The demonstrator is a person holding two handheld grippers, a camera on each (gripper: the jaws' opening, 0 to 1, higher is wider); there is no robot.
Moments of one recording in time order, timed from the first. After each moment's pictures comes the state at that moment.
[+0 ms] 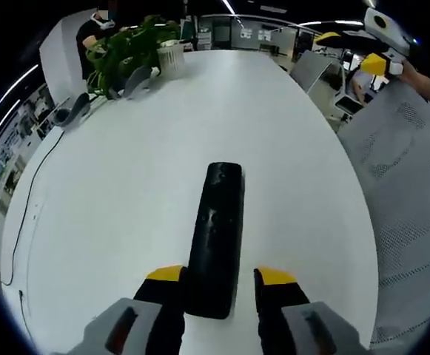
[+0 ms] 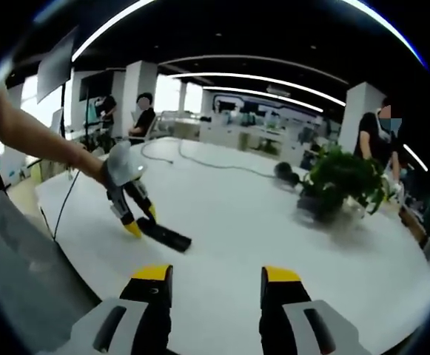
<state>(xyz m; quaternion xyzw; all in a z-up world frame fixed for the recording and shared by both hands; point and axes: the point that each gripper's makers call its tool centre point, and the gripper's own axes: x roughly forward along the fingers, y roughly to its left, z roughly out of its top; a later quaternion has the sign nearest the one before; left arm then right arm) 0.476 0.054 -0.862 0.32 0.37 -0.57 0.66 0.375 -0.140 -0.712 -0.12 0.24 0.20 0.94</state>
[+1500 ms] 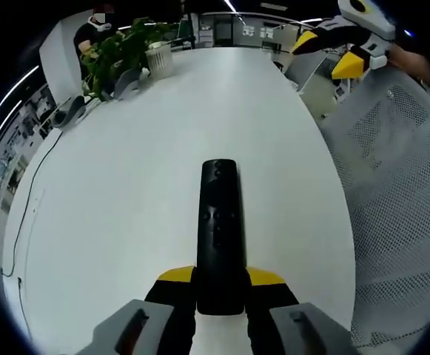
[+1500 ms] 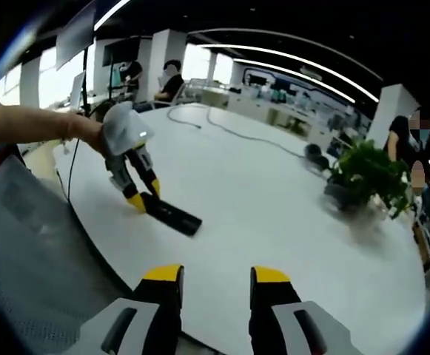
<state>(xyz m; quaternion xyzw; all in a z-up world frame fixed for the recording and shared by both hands) 0.421 0.055 -0.865 0.33 0.38 -0.56 0.66 0.358 -0.121 -0.750 -0.18 0.33 0.26 0.89</state>
